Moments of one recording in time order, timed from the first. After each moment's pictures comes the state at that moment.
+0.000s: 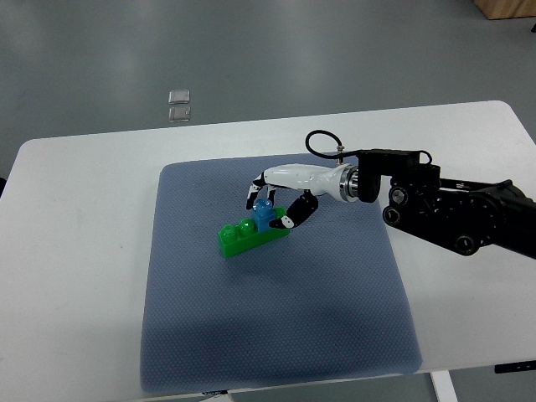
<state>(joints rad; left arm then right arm) -0.04 0.00 -0.09 -0.22 0.07 -0.04 0.15 0.98 -0.26 0.27 1.06 -1.42 0.18 0.16</state>
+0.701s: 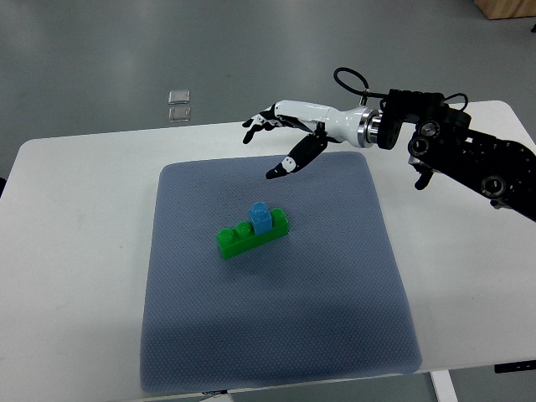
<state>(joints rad) -0.04 0.00 -0.09 -0.22 0.07 -0.04 0.15 1.00 -0.29 0.56 0.98 -1.03 0.35 0.11</state>
